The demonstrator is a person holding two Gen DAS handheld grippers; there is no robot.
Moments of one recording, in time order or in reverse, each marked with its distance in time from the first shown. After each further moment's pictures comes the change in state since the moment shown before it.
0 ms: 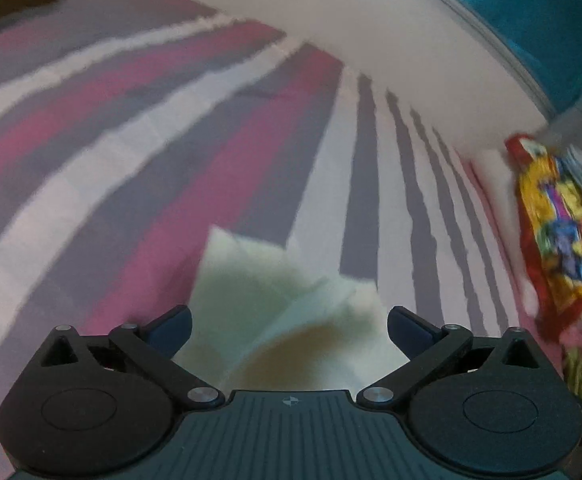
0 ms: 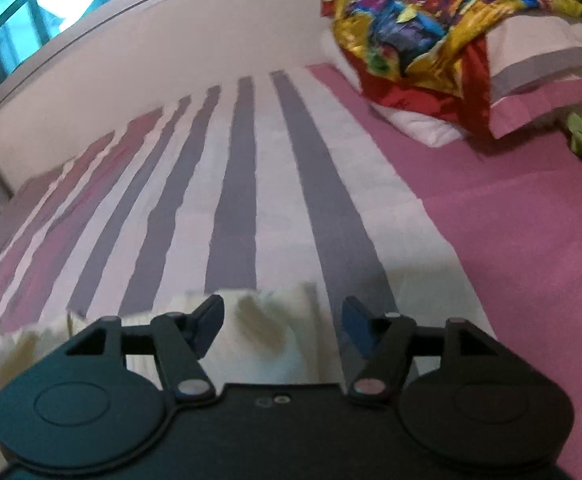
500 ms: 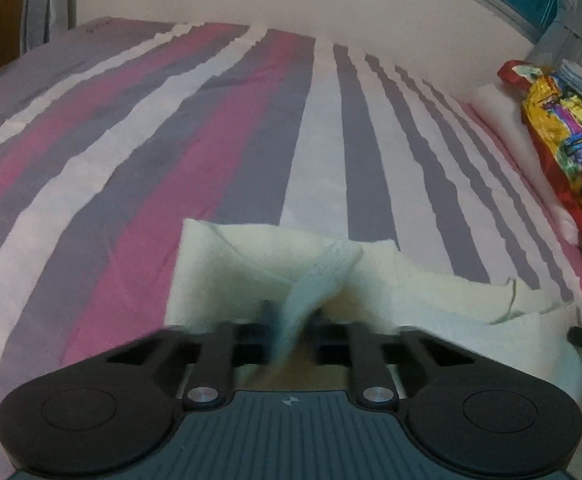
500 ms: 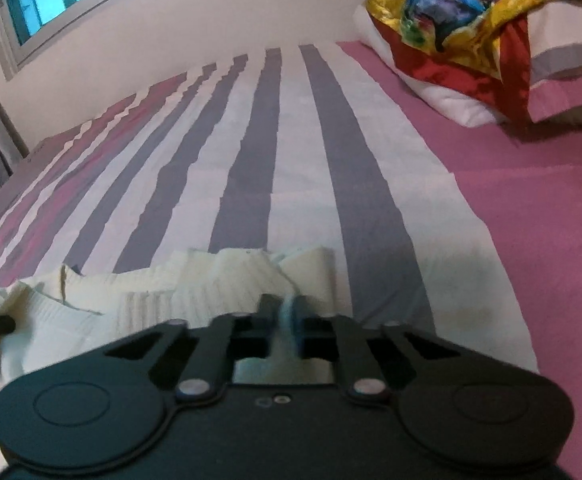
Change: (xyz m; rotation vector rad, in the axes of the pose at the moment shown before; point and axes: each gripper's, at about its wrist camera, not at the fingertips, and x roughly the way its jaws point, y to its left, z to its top) left arm 0.026 -0.027 -0.010 0.245 -0.019 0.110; right arm 0.026 0.005 -0.014 -0.089 0.052 0.033
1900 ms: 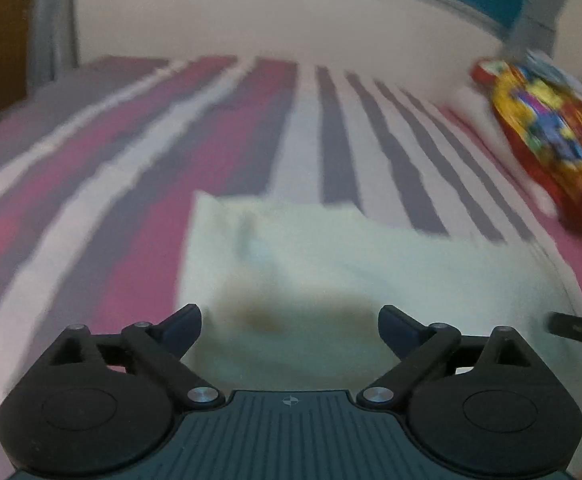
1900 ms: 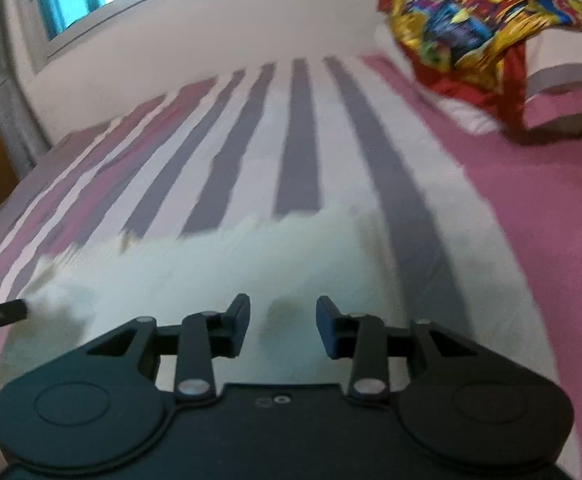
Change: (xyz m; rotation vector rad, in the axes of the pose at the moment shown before) left arm -0.066 -0.020 -0.061 0.088 -0.068 0.011; right arm -0.057 0.043 -0.043 -0.033 -0.008 0.030
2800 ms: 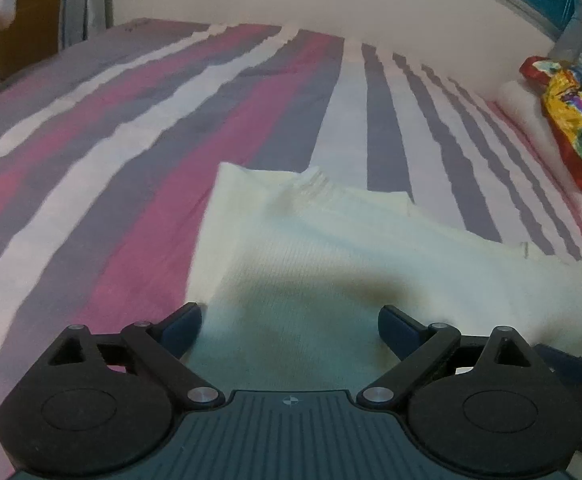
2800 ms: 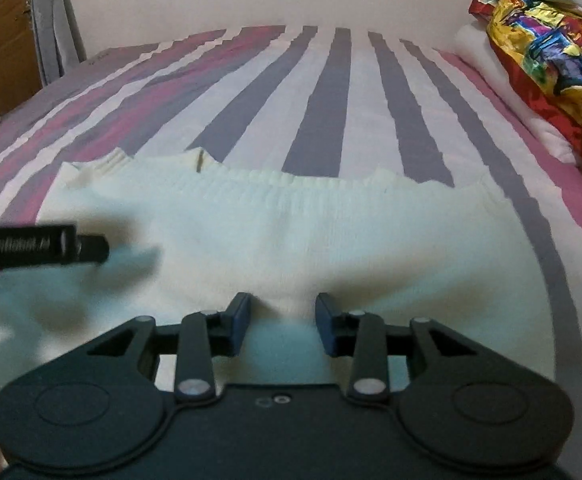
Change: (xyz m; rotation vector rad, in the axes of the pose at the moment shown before) left arm 0.035 0.013 0.005 -0.108 0.059 0.098; right arm 0.061 0.092 -0.013 -0.217 0.079 -0.032
